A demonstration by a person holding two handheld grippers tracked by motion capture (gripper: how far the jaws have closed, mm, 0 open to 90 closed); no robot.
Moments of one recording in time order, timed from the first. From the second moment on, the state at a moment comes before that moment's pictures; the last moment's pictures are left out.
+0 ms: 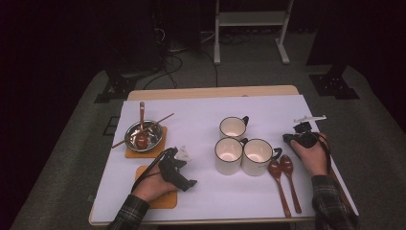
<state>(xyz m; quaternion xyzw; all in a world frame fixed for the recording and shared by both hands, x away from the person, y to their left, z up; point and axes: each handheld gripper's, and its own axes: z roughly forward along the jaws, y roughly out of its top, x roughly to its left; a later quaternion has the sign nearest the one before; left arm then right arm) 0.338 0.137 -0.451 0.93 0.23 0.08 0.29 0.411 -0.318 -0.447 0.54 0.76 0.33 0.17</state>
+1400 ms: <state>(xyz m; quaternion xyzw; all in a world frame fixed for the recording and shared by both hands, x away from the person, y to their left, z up) 0.338 0.137 -0.451 0.93 0.23 0.08 0.29 0.390 -0.328 -0.437 0.52 0.76 0.33 0.18</state>
